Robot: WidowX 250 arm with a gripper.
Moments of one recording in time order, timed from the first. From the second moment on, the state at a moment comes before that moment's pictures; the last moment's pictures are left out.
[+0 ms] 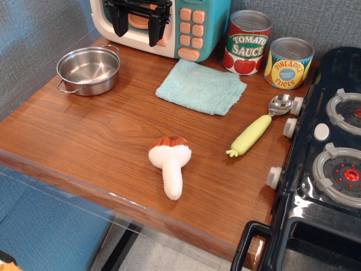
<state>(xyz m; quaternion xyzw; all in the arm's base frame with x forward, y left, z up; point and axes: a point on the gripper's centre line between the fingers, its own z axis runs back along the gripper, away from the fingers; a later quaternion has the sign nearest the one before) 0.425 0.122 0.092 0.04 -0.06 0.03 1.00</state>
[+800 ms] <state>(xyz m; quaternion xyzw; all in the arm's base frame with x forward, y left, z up) 0.398 0.063 0.075 -0.01 -0.08 -0.08 0.99</state>
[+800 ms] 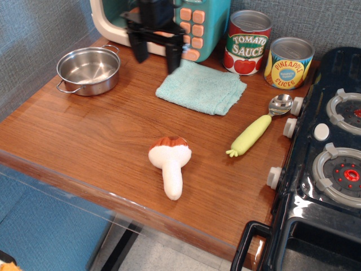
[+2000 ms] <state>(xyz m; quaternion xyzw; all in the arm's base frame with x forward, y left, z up) 0.358 -0.094 0.021 0.02 -0.05 -0.25 0.97</state>
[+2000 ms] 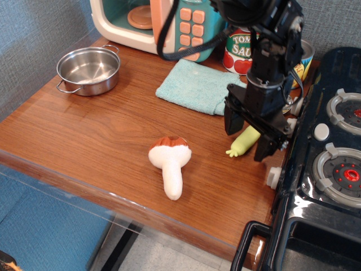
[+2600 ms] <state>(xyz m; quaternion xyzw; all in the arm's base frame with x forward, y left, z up) 0.357 -0.090 0.011 0.02 -0.03 -0.23 0.97</state>
